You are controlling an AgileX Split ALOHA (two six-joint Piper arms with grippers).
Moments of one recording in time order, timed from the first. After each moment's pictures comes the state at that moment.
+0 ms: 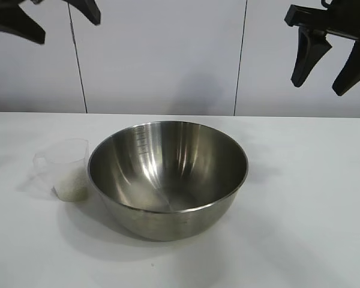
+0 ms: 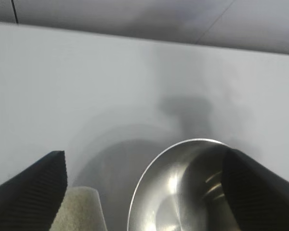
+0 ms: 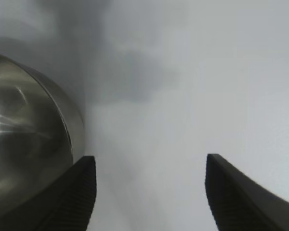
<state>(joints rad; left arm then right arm) -0.35 1.50 -1.20 -0.21 0.46 -0.07 0.08 1.76 -1.50 0.19 1.10 -0.03</state>
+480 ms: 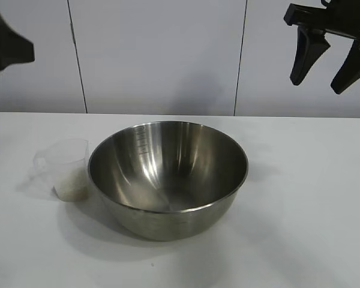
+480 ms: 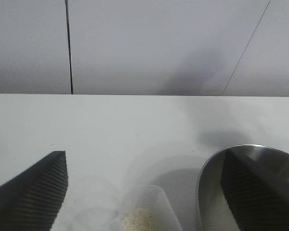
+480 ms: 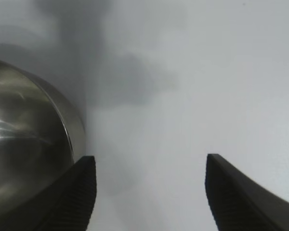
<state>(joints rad) -0.35 1.23 -0.33 -0.10 -0.59 -0.02 0.08 1.76 -1.50 0.19 1.08 -0.03</state>
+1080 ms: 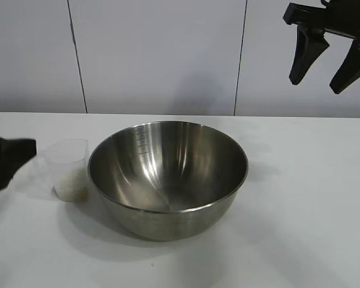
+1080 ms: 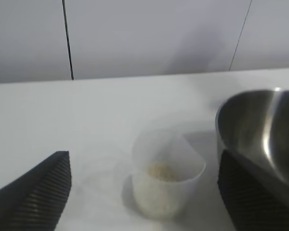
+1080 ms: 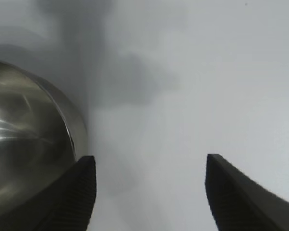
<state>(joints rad) -0.35 1.75 -0.16 -0.03 -1.13 -0.02 0.08 1.76 -1.50 0.19 1.08 -0.03</state>
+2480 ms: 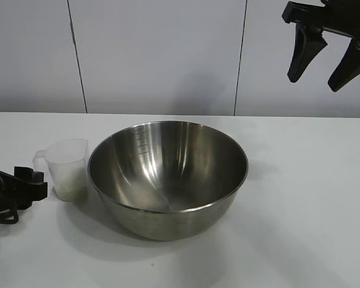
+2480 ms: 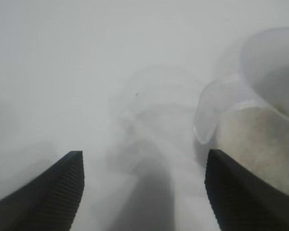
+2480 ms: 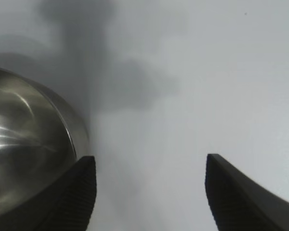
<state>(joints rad) -0.35 2.07 -0.39 -0.25 -1.15 -0.03 0.08 1.76 -1.50 0.20 1.05 -0.03</state>
